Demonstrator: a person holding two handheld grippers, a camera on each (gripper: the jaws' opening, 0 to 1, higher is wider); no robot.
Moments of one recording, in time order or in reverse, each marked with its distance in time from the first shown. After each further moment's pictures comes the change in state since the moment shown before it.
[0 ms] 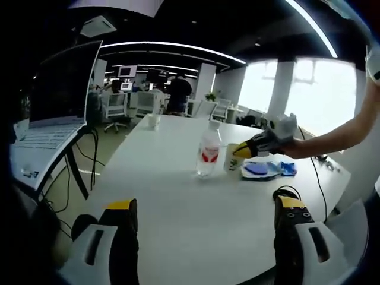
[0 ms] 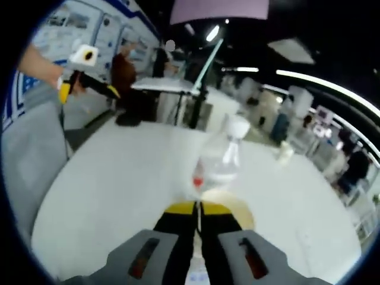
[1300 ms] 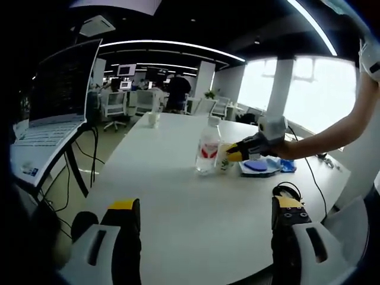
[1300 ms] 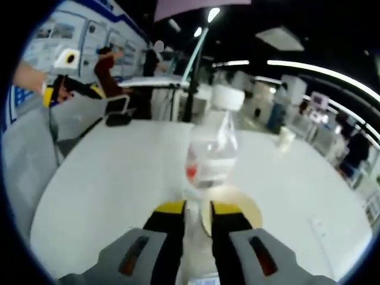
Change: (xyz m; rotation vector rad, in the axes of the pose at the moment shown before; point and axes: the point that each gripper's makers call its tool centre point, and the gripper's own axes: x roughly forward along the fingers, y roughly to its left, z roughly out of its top) left arm -0.001 0.004 -0.009 0.008 0.015 -0.009; right arm 0.018 -0.004 -0.016 0.102 0.004 -0.023
